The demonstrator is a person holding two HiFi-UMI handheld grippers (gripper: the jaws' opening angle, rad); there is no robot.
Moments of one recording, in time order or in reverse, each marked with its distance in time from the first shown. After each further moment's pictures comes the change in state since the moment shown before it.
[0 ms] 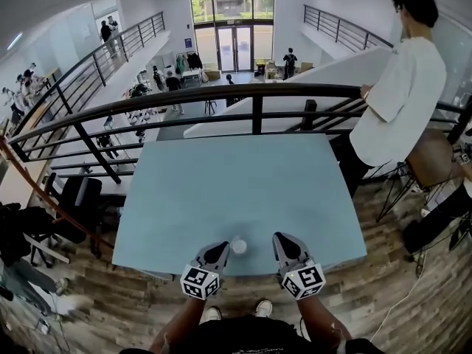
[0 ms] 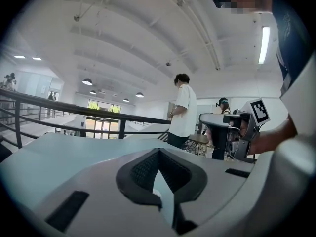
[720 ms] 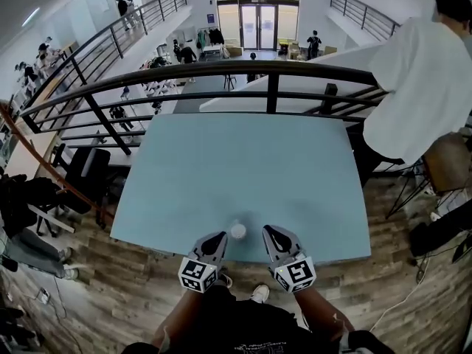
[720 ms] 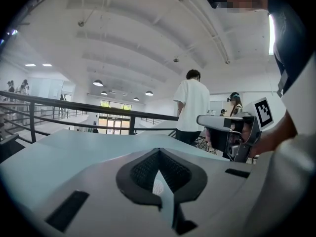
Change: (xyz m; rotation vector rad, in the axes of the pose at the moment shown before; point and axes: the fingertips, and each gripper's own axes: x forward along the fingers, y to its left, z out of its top) left arm -0.002 -0.008 -0.031 -0.005 0.012 0.142; right arm 0.007 0.012 -0.041 -0.091 0.061 0.180
